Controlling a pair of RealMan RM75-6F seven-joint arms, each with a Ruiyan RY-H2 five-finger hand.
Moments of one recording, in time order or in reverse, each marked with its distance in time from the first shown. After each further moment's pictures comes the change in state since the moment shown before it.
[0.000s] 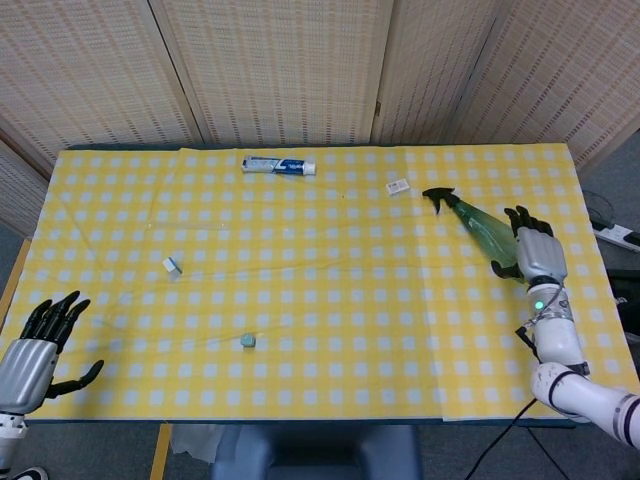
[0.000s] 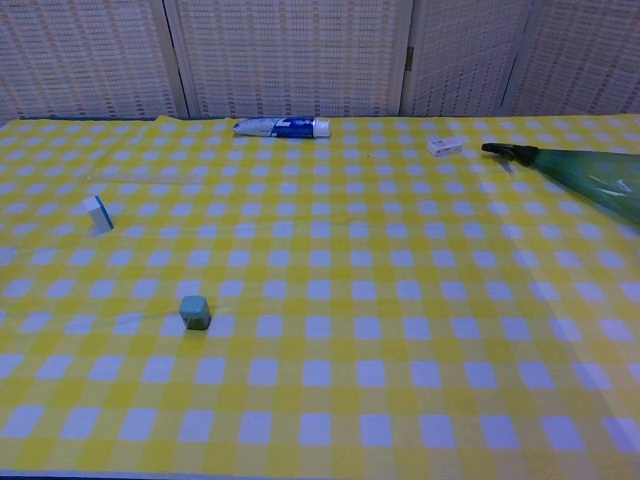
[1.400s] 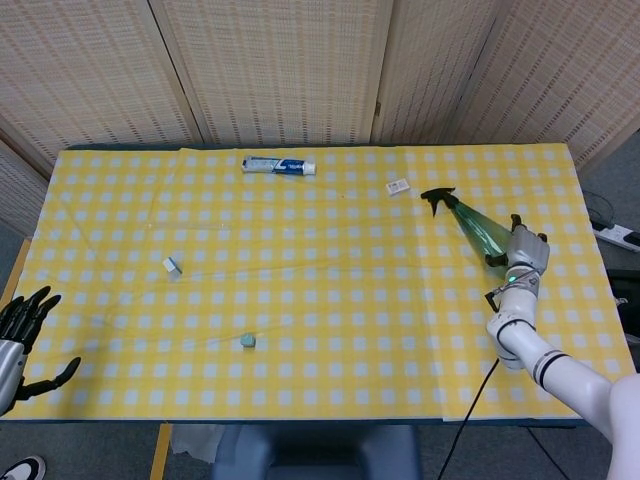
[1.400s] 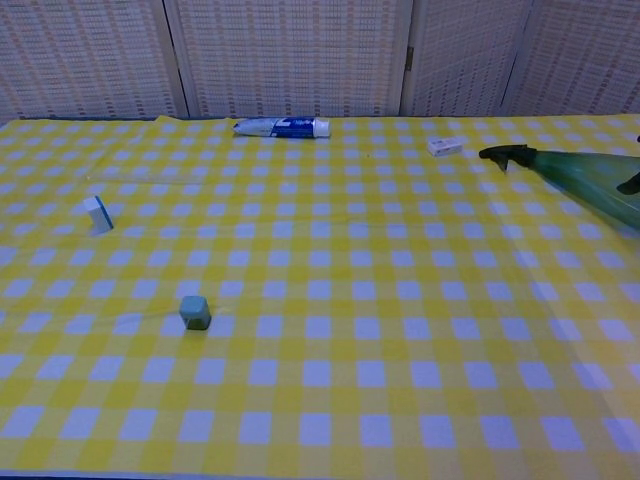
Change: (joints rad) left arm 0.026 0.036 -0.014 0.048 0.008 0.064 -0.152; right arm 0.098 -0.323 0.119 0.563 0.344 -0.164 -0.190
